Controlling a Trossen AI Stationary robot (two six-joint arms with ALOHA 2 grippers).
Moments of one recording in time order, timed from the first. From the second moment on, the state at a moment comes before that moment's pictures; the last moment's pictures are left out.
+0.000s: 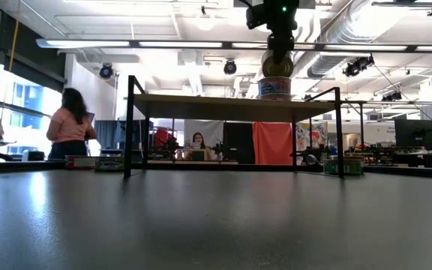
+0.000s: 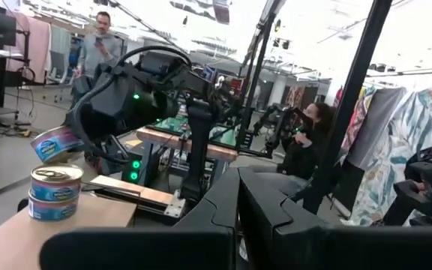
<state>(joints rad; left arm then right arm) -0.60 0.71 0.86 0.05 -0.72 -0.11 -0.26 1.81 1.94 -1.38 0.96 -0.21</state>
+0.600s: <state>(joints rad) -0.60 0.72 0.86 0.03 -0.72 -0.11 -0.25 1.81 1.92 -1.36 0.99 -0.19</state>
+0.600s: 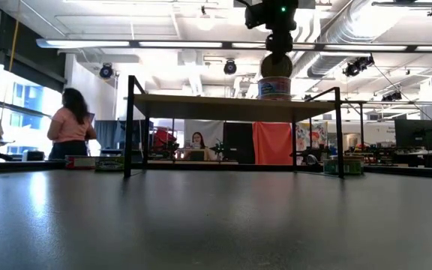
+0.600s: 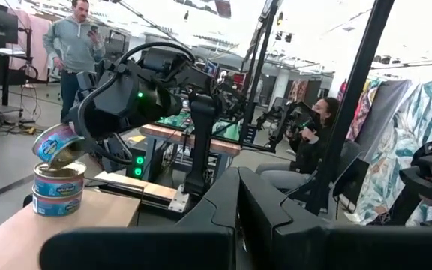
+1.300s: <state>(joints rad) -0.60 0.72 0.86 0.01 -0.72 -0.12 -0.24 1.81 1.92 -1.36 0.92 -0.17</state>
